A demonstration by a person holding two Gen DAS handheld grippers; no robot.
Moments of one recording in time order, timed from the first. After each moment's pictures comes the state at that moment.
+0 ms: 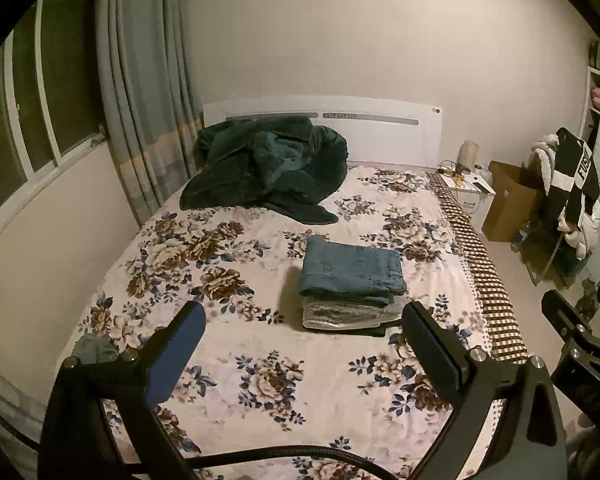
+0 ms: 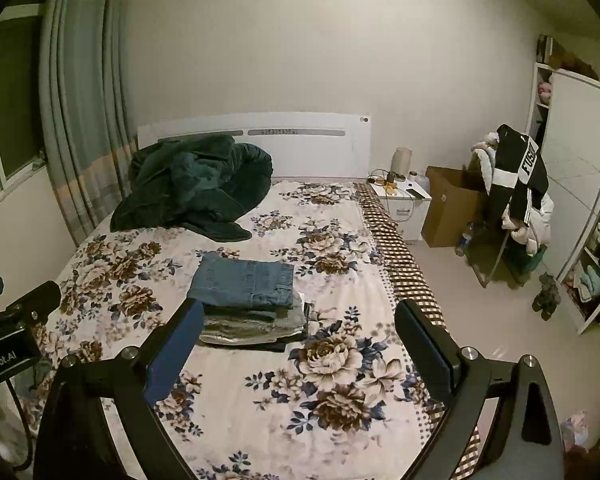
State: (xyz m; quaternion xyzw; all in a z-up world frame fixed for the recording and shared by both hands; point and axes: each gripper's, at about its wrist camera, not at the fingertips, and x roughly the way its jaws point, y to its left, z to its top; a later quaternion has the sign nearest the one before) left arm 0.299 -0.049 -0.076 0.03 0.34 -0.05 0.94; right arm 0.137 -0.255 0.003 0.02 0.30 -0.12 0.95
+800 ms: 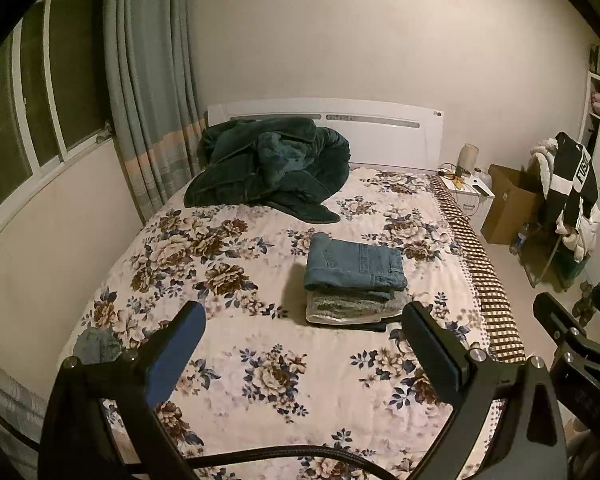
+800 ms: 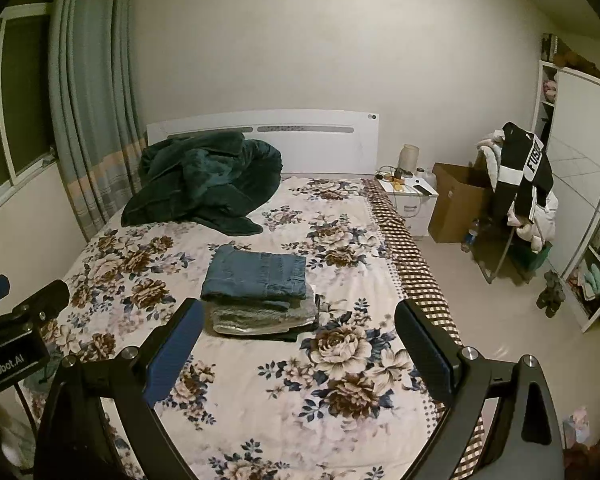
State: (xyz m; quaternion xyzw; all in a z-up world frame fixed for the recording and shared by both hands) left arm 0.281 -0.034 -0.070 0.02 0.34 -0.05 0.94; right arm 0.120 -0.230 0.013 0.02 0.31 -0.10 0.95
